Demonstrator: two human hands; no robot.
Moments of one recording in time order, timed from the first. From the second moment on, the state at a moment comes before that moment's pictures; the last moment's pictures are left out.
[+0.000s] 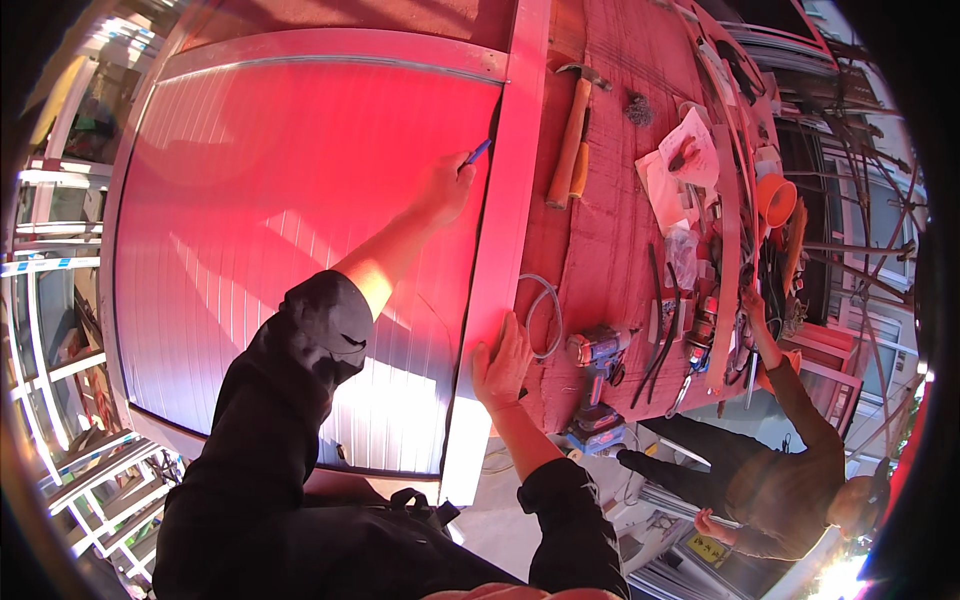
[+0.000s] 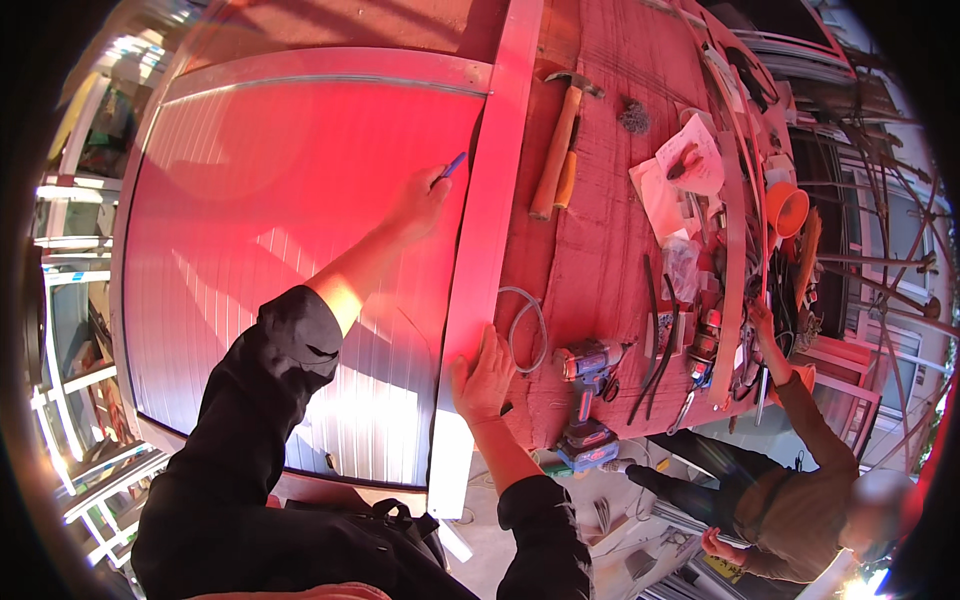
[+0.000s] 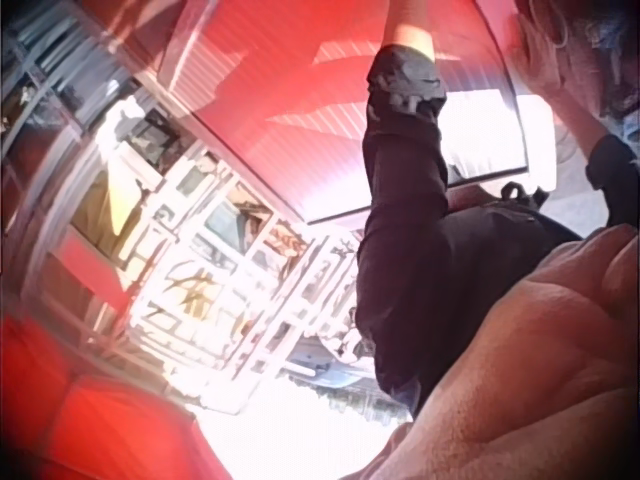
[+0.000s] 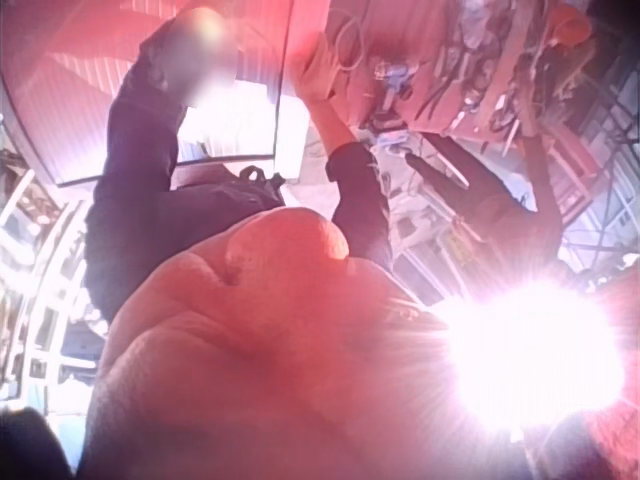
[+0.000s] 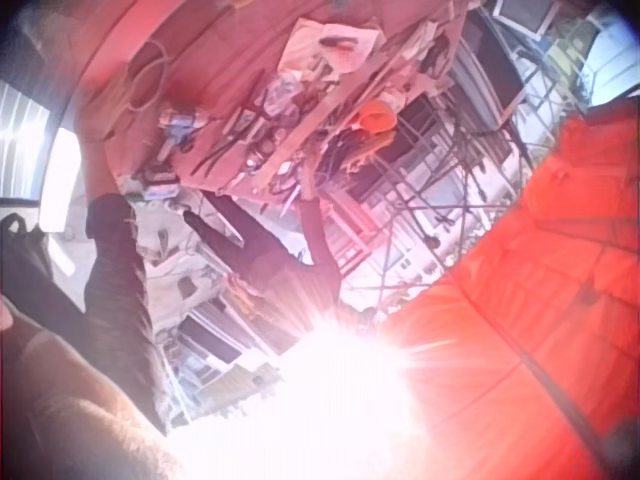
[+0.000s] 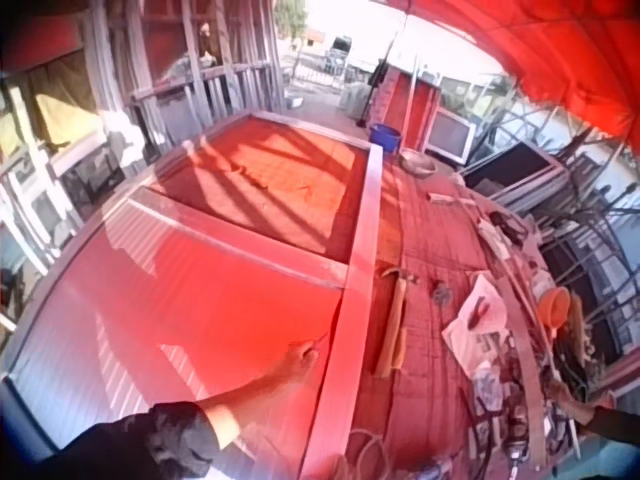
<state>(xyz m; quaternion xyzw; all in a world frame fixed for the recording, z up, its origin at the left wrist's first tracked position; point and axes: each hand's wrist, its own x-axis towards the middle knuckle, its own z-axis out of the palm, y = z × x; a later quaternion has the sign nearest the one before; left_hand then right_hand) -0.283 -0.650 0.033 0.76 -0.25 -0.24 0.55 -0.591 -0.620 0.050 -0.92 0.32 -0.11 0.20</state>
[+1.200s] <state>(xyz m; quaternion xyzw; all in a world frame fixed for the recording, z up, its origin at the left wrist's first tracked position) -0.216 -0.666 0.026 0.79 -0.53 -0.09 0.29 -0.458 -0.721 0.034 -0.93 0.32 -0.14 0.11</state>
